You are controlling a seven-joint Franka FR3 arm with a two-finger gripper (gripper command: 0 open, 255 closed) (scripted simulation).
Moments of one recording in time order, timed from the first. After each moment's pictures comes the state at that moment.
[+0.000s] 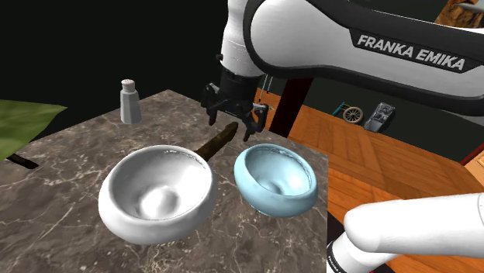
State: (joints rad) arm -0.40 -0.53 0.86 -1.95 0.27 1.64 1.44
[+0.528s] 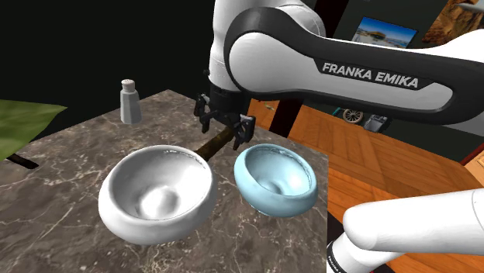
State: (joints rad) arm -0.45 -0.49 0.94 -1.99 0.26 1.72 1.54
